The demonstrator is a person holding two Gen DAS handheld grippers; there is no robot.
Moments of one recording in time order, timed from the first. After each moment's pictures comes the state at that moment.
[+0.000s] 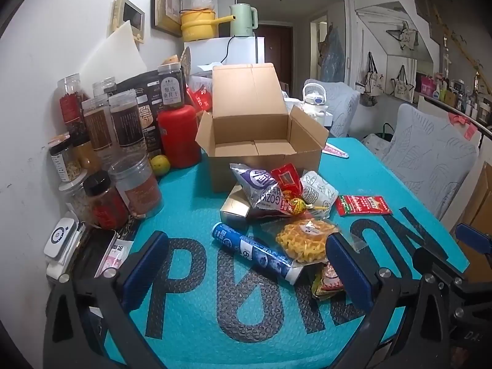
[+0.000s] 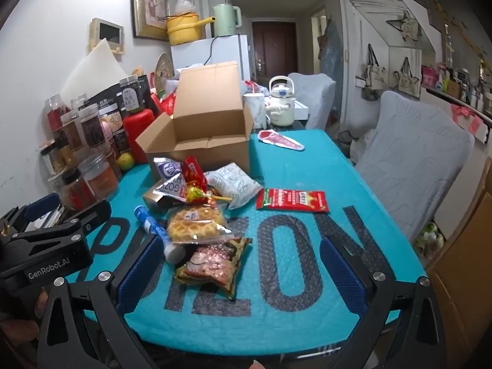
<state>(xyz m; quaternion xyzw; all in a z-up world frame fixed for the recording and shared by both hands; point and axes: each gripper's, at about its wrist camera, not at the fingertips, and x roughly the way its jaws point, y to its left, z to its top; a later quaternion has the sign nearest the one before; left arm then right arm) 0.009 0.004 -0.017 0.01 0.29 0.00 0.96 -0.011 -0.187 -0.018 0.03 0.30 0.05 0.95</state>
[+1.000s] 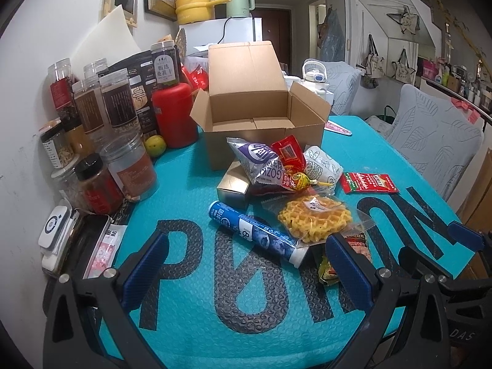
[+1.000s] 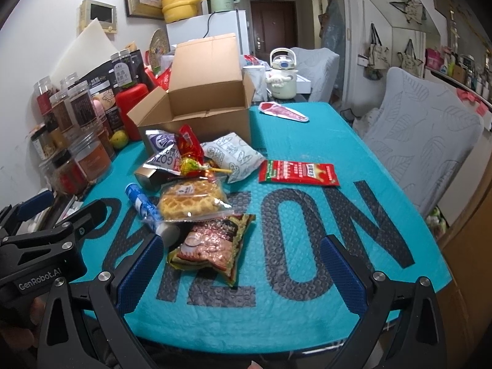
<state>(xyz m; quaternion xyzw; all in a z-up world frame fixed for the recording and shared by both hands) 0.018 0.002 -0.033 0.02 0.33 0.00 0.94 0.007 -0.182 -0.045 0.03 0.35 0.05 0.93</state>
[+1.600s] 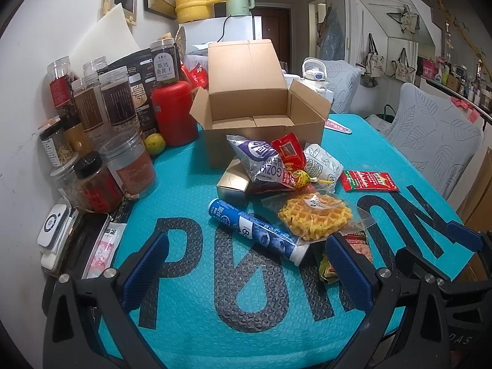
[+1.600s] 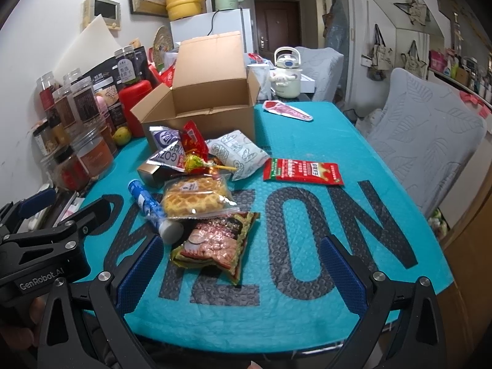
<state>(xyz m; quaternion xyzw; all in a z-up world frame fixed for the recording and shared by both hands) 0.017 0.002 -0.035 0.02 0.33 0.00 0.94 0.008 -0.177 -0.047 0.03 0.36 0.06 0.93</state>
